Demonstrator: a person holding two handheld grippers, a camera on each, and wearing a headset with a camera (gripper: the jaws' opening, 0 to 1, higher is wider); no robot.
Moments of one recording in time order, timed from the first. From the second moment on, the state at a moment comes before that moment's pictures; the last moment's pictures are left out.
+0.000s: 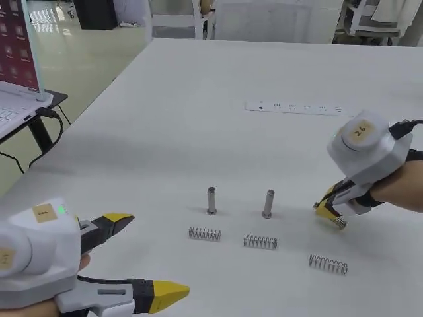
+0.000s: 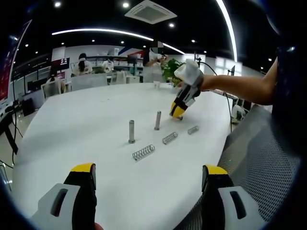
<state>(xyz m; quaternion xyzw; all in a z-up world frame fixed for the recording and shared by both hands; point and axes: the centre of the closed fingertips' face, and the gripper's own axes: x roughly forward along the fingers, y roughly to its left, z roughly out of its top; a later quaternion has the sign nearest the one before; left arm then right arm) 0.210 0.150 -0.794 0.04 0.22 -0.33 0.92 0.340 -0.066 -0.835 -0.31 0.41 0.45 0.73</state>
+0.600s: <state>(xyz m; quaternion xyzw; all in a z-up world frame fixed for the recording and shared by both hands) 0.210 0.150 -0.795 0.04 0.22 -0.34 0.92 0.343 -0.060 -0.816 -0.25 0.38 0.44 0.77</state>
